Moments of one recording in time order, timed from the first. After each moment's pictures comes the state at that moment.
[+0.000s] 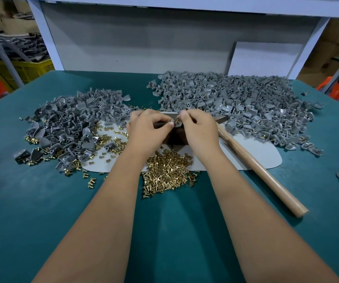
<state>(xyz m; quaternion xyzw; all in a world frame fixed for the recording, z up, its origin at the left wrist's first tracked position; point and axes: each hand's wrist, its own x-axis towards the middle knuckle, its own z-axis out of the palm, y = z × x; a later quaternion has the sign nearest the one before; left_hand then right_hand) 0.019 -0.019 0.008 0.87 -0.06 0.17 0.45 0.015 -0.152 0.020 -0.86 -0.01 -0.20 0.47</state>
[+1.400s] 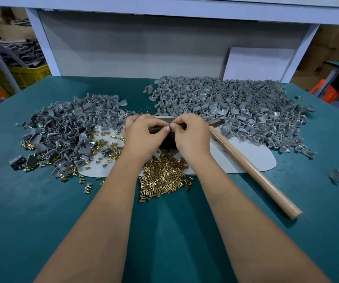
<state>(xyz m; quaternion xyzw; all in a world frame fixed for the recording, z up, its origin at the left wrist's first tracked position) 0.018 -0.021 0.008 0.87 -0.05 0.19 0.45 0.018 -0.143 0.018 -0.88 -0.01 -0.23 0.42</state>
